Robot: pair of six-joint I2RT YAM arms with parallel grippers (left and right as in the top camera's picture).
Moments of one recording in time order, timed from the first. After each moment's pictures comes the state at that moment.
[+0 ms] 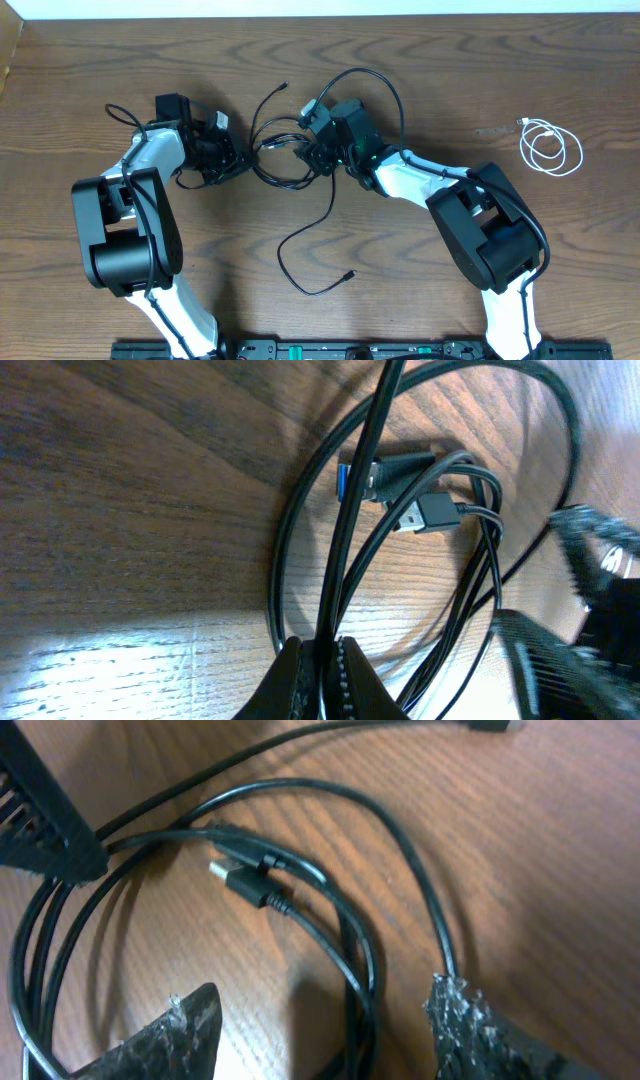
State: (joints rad) left arm 0.16 1.98 1.19 -0.62 0.66 -0.28; right arm 0.61 2.14 1.26 0.23 -0.29 -0.09
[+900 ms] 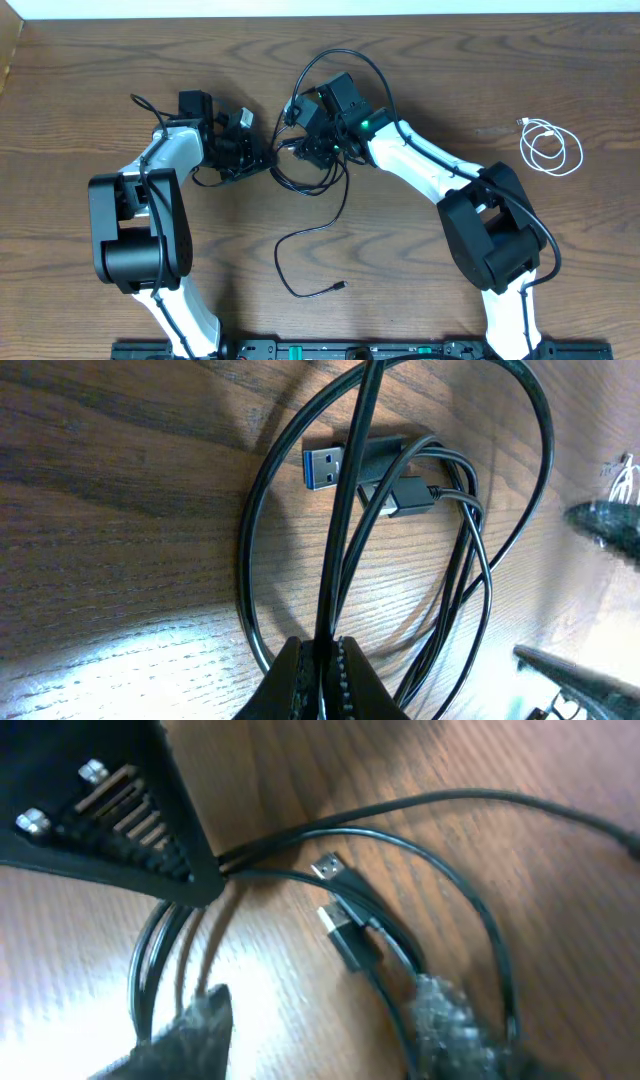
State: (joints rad) left arm 0.07 1.98 1.19 -0.60 0.71 -0.17; right arm 0.61 2.14 1.56 -0.36 -0.36 -0.33
